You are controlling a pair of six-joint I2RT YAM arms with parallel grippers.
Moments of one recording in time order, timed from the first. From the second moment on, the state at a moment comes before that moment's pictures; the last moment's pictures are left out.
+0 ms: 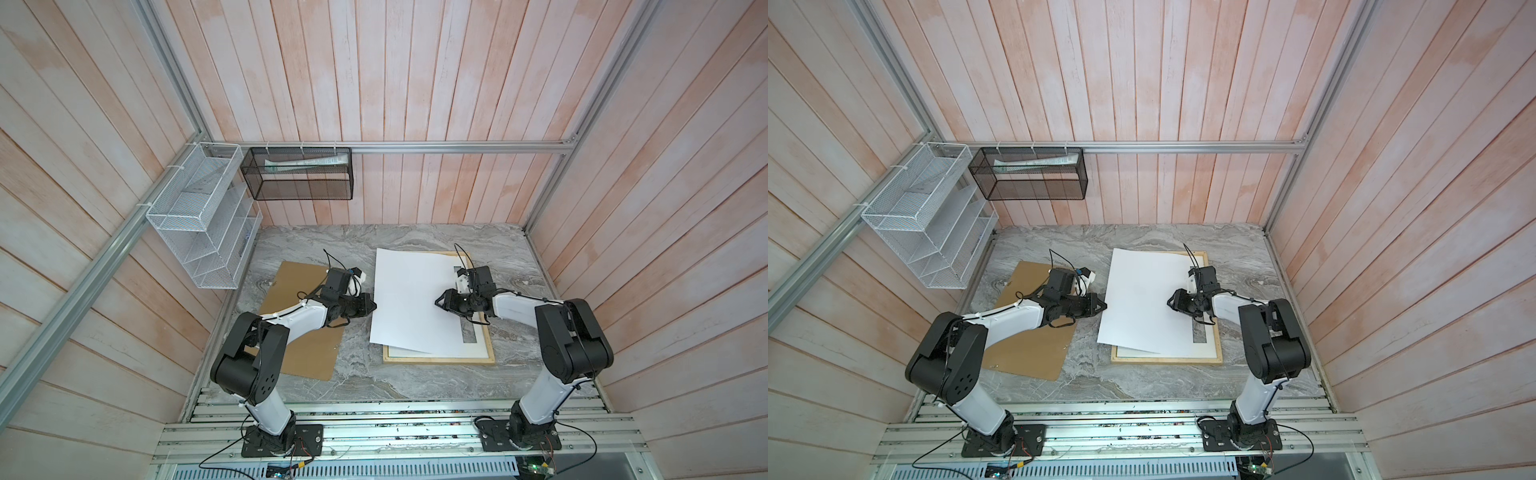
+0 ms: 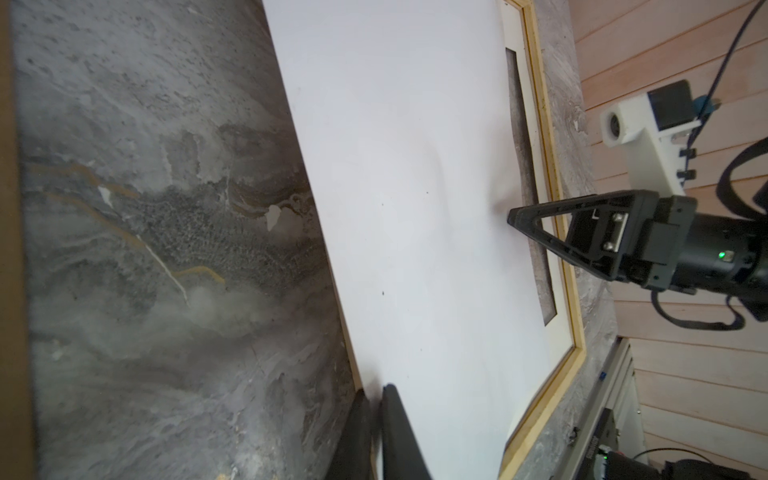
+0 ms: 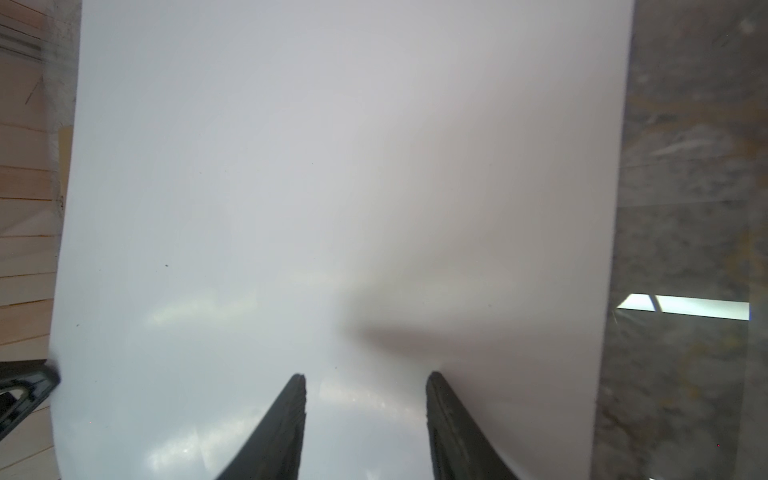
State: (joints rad) left arm -0.40 1.68 0.91 -0.07 0.49 -0.46; right arm 0.25 1.75 0.90 -0.12 -0.41 0.49
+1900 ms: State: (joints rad) left arm -0.38 1.60 1.00 -0.51 -0.24 -0.39; right arm 0.42 1.85 0.96 0.04 -0.51 0.61
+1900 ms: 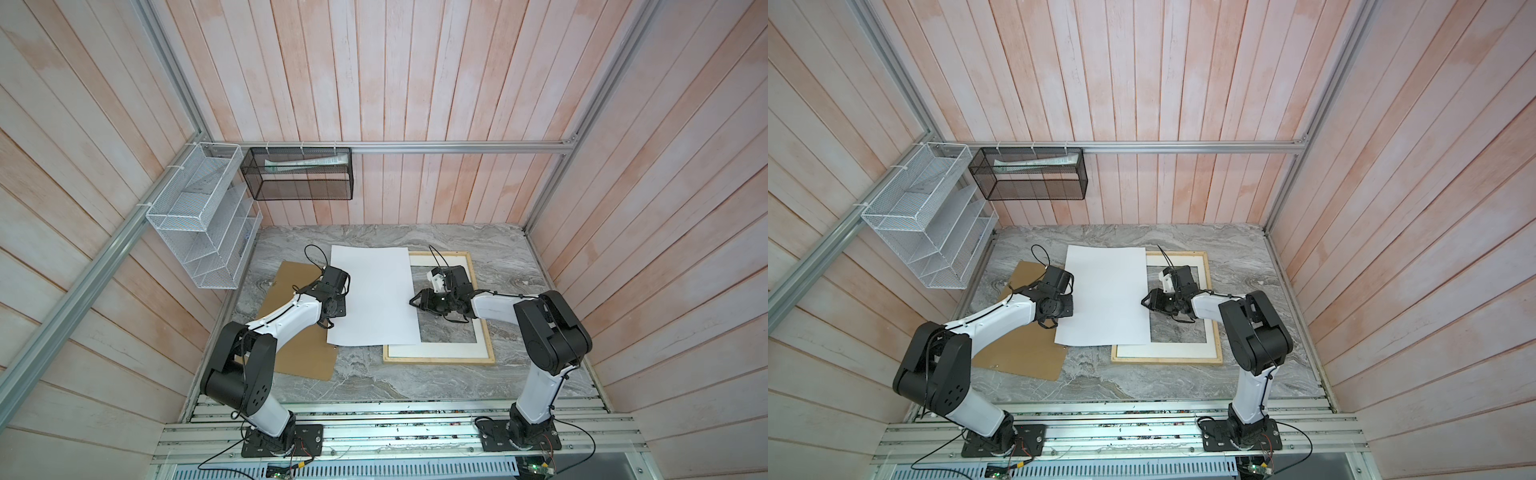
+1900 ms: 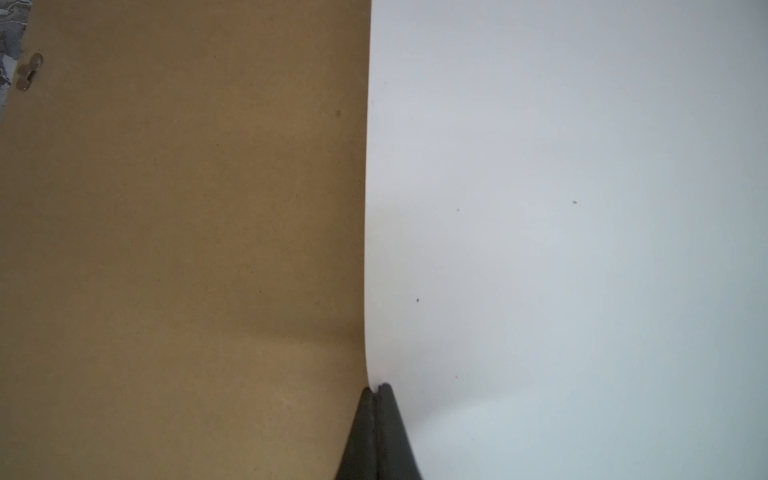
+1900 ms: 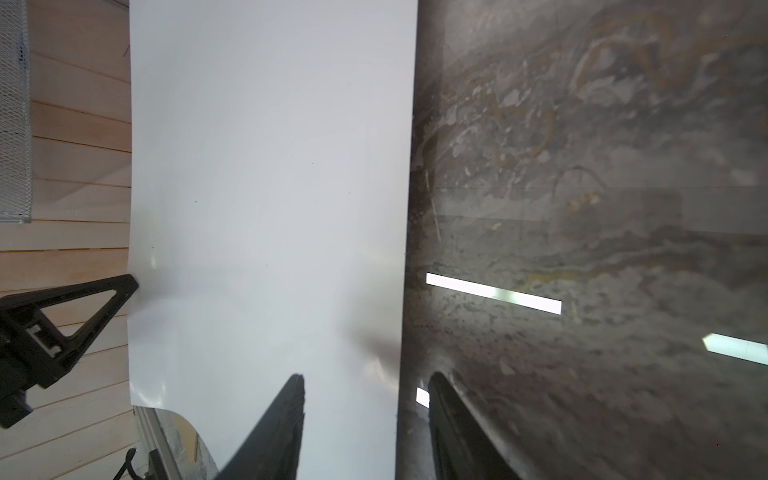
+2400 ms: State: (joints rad) left arm -0.38 1.59 0.99 -0.50 -0.23 -0.39; right arm 0.42 1.90 0.97 0.10 -0.58 0.64
